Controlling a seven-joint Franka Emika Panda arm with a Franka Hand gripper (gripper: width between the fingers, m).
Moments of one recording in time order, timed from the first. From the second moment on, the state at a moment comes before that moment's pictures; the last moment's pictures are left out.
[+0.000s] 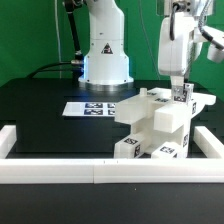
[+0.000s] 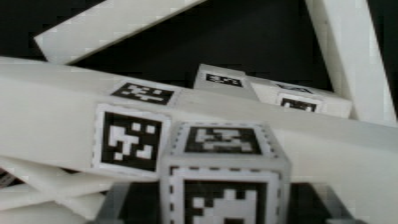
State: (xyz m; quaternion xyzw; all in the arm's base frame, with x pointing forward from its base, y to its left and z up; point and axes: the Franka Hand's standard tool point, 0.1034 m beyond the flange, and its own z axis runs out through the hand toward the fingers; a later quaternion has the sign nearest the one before) arm 0.580 0.088 0.116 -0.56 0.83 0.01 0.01
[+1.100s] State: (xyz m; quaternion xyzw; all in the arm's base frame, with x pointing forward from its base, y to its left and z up) arm 0.582 0.089 0.119 -0.88 0.48 0.02 0.00
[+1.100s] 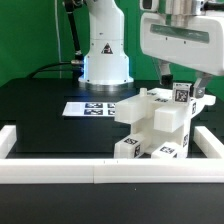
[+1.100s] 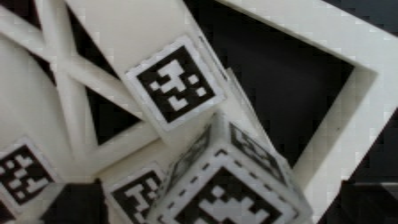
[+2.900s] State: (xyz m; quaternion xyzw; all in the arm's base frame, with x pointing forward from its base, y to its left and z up) arm 0.582 0.085 0.117 -0.96 0.27 0.02 0.00
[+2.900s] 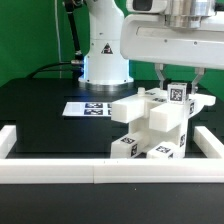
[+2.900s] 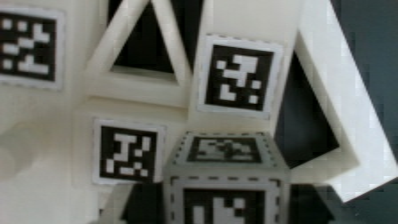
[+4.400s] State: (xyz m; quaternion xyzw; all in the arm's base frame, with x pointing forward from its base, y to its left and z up) arm 0.582 0.088 0.117 -0.73 0.68 0.02 -0.01
